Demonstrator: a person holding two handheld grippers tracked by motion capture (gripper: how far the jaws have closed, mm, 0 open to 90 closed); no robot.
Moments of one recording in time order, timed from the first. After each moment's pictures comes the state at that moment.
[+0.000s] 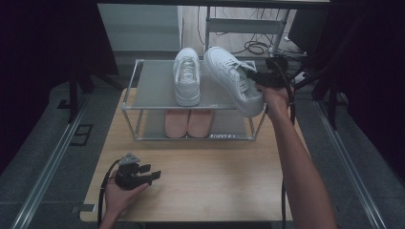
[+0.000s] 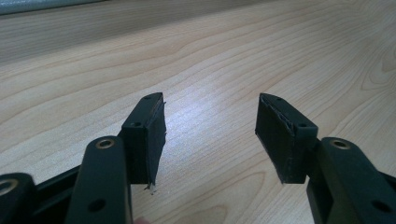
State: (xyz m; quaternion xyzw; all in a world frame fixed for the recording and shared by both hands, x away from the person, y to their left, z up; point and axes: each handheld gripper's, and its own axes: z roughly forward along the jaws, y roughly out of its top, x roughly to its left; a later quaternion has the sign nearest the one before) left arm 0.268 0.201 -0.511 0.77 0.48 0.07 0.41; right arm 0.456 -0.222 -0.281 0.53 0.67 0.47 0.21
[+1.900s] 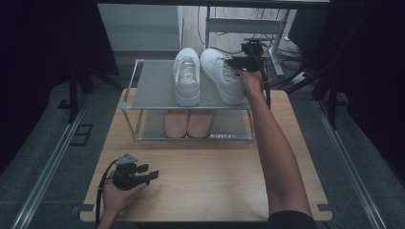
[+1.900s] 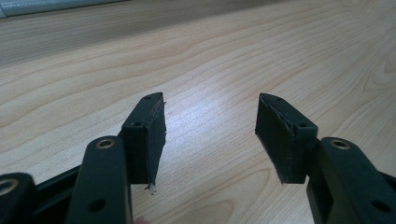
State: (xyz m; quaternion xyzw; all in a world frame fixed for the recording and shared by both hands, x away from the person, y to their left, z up) left arm 0.267 0.208 -0.510 0.77 0.48 0.07 0.41; right arm 0.531 -0.170 -0.289 0.57 0.67 0.42 0.22
